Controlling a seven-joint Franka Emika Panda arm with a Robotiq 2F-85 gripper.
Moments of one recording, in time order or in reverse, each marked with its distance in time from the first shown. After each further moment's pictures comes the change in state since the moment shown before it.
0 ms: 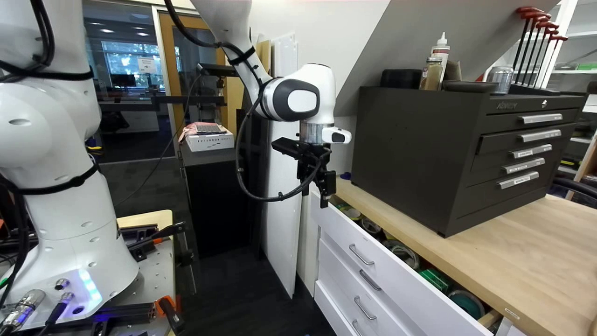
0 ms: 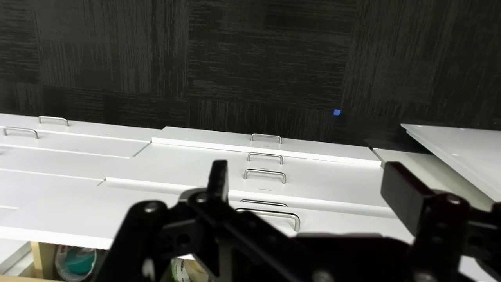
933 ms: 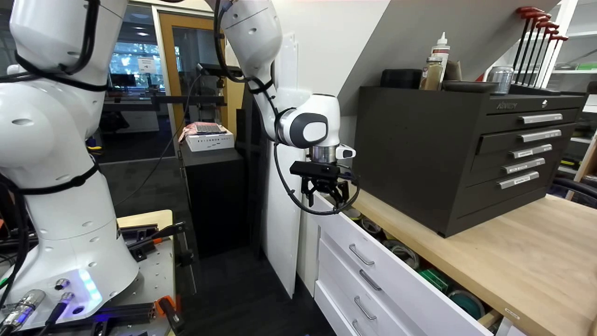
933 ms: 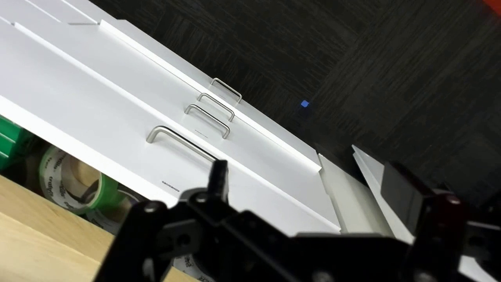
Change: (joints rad) arm 0.017 0.273 0.054 0.176 -0.027 0.174 -0.424
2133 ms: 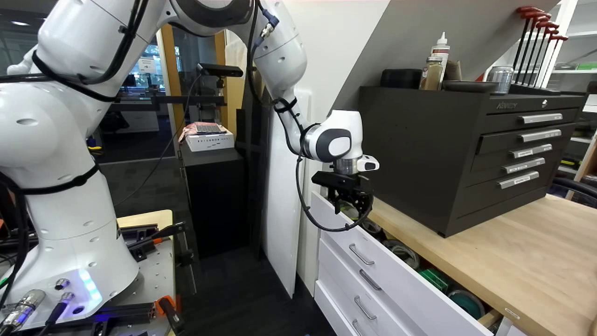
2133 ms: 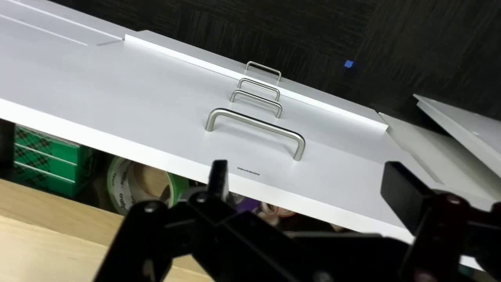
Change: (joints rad) arm 0.032 0.223 -0.078 0.273 -0.003 0.002 0.258
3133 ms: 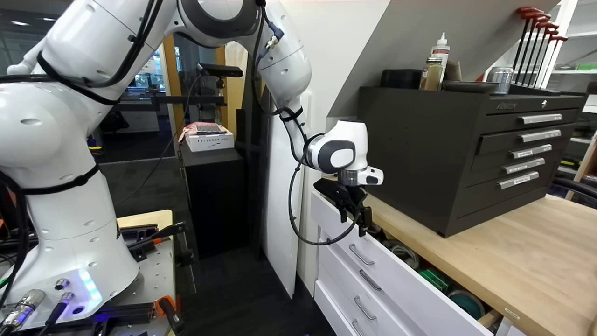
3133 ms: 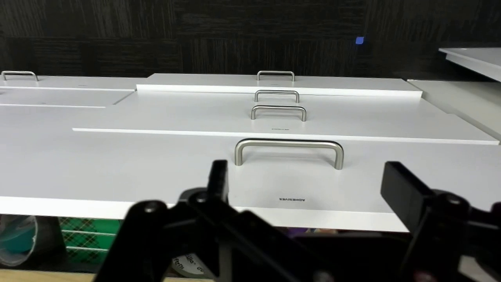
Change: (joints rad) arm 0.022 0.062 -0.056 0.030 0.074 0.018 0.222
